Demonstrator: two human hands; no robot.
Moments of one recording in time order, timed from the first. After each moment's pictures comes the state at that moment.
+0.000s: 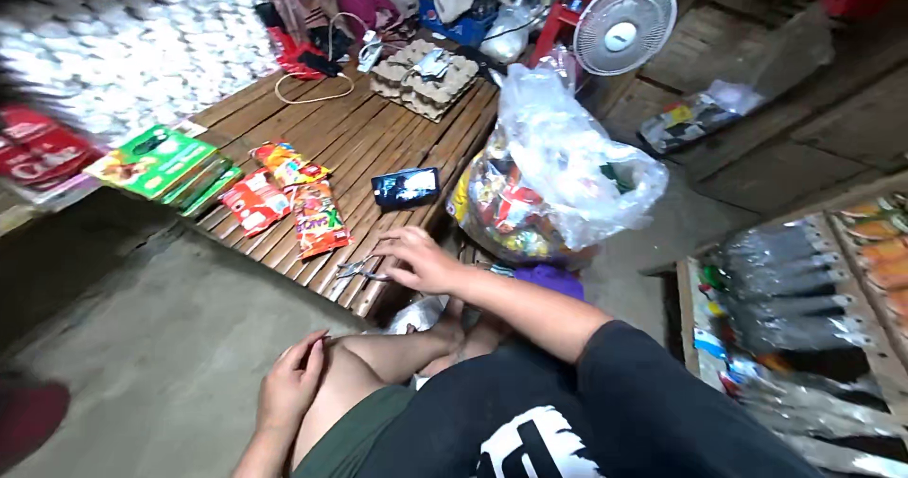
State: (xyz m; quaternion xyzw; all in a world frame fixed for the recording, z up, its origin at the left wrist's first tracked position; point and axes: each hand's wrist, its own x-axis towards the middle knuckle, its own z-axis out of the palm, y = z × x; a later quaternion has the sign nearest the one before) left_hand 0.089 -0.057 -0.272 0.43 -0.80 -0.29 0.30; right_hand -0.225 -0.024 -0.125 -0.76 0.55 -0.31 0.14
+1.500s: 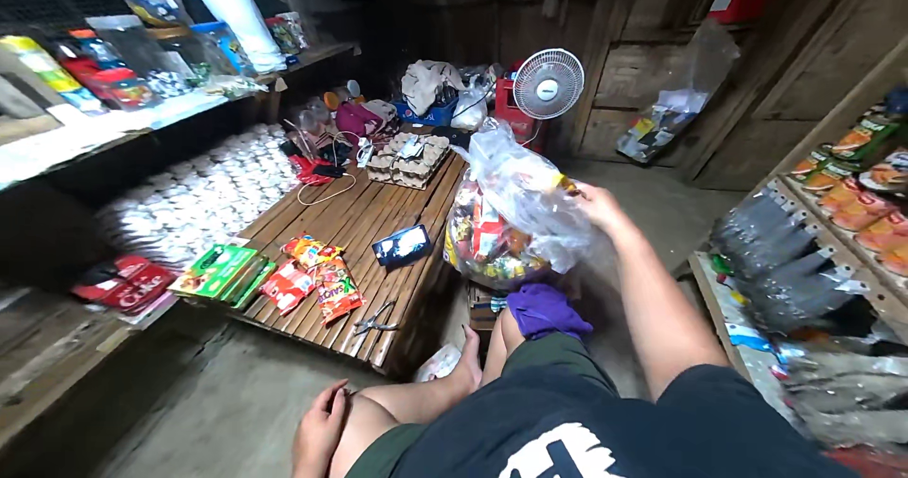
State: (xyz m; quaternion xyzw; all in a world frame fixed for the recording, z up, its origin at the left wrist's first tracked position) left_hand 0.090 -0.060 -0.258 0.48 -0.79 -0.32 0.21; right_hand -0.470 0.183 0.013 -0.37 0.86 -0.36 0.04
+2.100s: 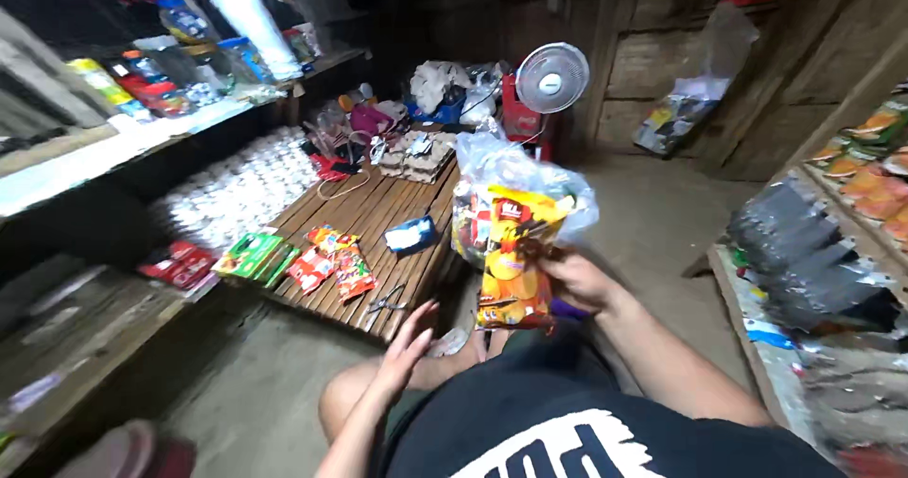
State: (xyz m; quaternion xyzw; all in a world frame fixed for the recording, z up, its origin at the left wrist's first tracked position) left_hand -0.021 0.048 -0.111 0.18 -0.69 -0.67 0.22; right_hand -0.304 0.240 -0.004 -0.36 0.47 -0.66 0.46
